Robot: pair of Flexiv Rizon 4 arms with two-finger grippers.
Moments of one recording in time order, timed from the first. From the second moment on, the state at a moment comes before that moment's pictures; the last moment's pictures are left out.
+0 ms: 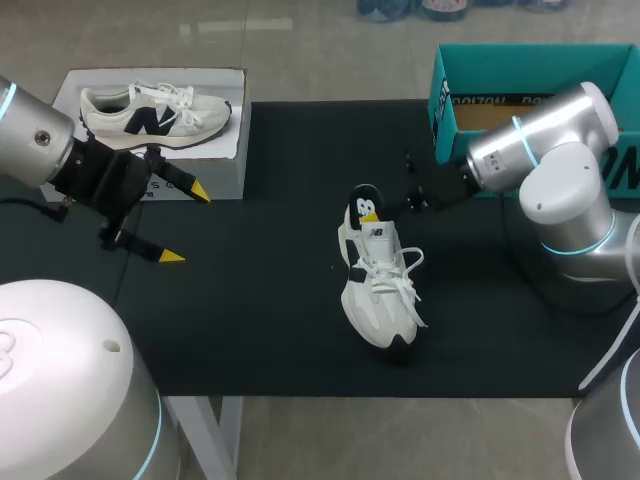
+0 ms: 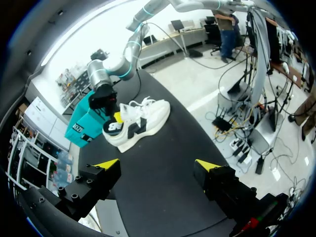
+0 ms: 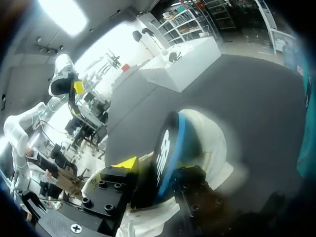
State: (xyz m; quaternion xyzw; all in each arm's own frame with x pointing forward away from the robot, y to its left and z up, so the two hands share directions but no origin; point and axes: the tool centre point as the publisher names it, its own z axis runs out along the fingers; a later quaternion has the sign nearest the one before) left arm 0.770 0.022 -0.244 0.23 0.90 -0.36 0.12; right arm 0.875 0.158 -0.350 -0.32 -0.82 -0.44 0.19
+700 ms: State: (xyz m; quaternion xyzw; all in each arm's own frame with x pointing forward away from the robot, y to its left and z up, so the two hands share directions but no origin) left arm 0.770 0.022 -0.244 0.23 0.90 -0.36 0.12; right arm 0.883 0.152 -0.336 -0.32 -0.82 -0.44 0.17
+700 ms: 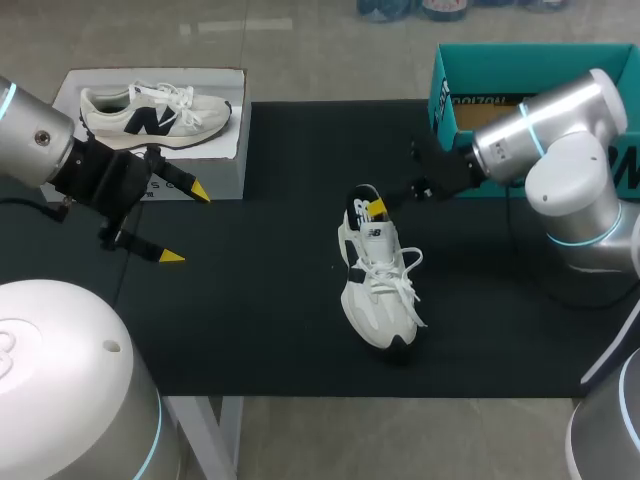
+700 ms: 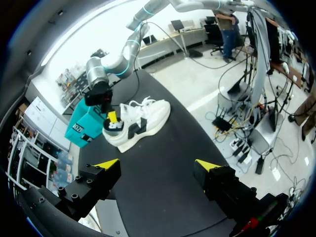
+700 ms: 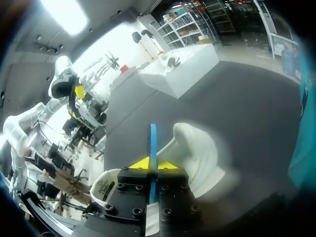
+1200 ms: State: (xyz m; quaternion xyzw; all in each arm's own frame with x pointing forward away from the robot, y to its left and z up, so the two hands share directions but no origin) left arm 0.770 0.022 -0.244 0.23 0.90 -0.36 0.12; right arm 0.856 0.150 -0.358 -0.32 -0.82 -0.42 0.20
